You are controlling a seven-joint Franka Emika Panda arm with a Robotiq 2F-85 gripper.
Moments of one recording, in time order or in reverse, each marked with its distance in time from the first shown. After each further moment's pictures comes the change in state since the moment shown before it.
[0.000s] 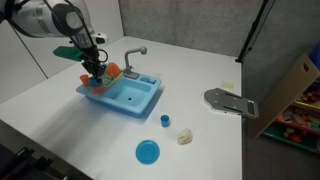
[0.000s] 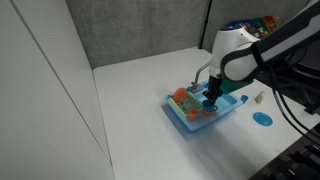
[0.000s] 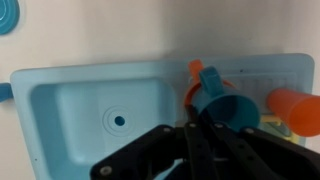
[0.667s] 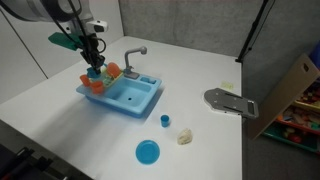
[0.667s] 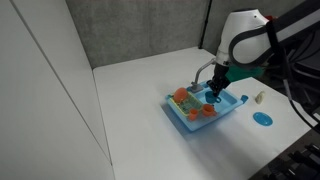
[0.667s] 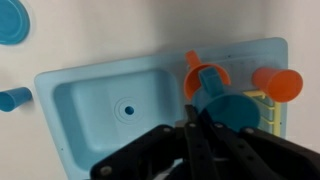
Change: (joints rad) arm -0.027 -0.117 -0.001 -0.037 0.069 -0.039 -0.001
